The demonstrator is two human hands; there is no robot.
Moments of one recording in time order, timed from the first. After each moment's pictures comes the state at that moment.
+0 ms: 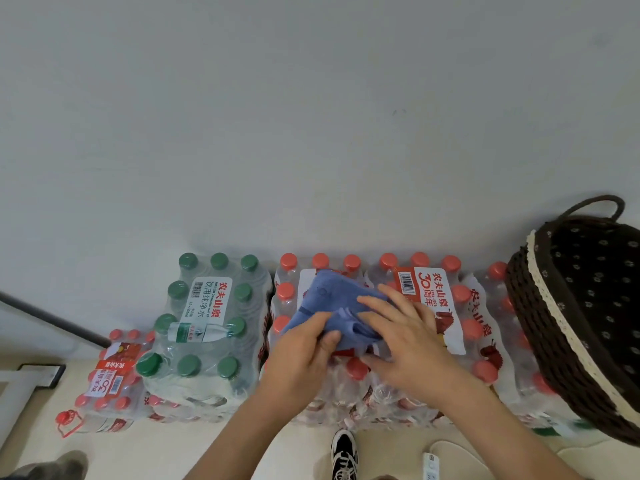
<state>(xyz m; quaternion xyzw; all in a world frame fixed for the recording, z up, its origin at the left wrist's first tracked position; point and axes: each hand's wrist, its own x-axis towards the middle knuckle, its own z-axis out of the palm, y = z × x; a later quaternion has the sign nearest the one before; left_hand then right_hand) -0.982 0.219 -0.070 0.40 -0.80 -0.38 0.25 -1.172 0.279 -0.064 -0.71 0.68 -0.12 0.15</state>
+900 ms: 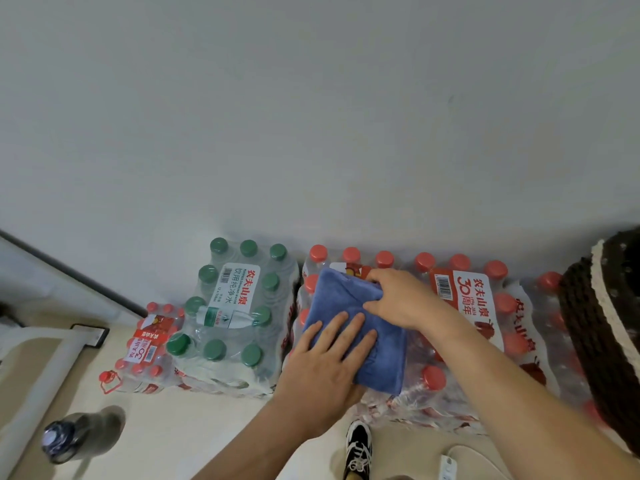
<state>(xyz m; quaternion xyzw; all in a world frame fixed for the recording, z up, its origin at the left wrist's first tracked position) -0.968 0.228 -0.110 0.34 -0.94 -0.05 0.00 -1.167 0.172 -0.074 -0.65 0.70 -0.06 0.30</state>
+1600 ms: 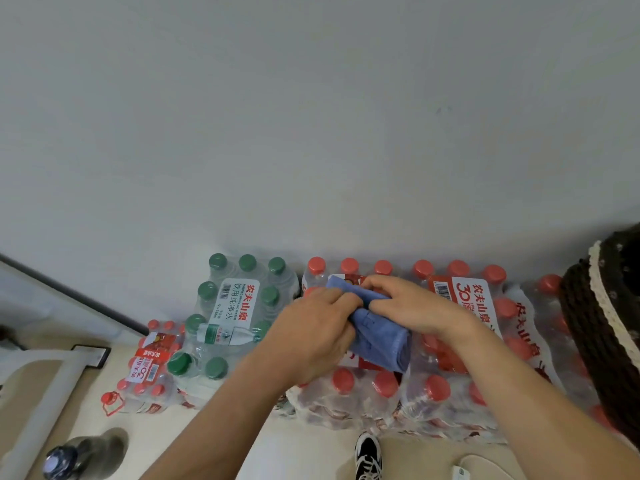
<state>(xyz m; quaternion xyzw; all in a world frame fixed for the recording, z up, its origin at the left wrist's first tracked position) -0.978 0.164 -0.039 0.31 -0.93 -0.17 0.08 -1.172 0.180 -0.047 -0.59 0.62 -0.17 0.49</state>
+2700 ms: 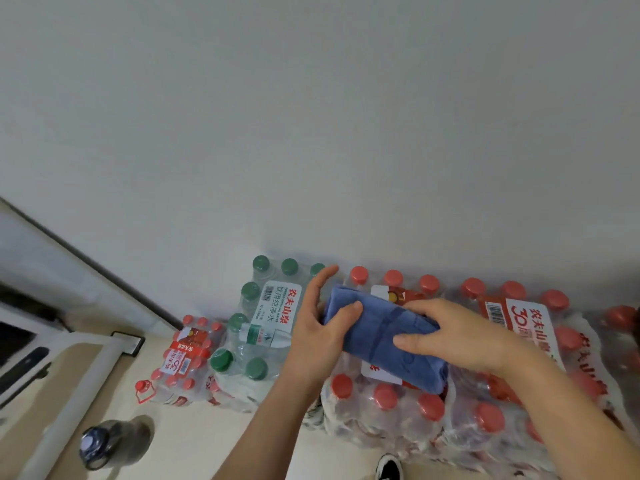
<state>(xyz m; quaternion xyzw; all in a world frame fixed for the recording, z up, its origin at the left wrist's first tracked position) -0.955 0.173 -0.041 0.50 -0.47 -0.59 0.42 -1.153 0.191 -0.020 -0.62 0.60 -0.14 0.49</state>
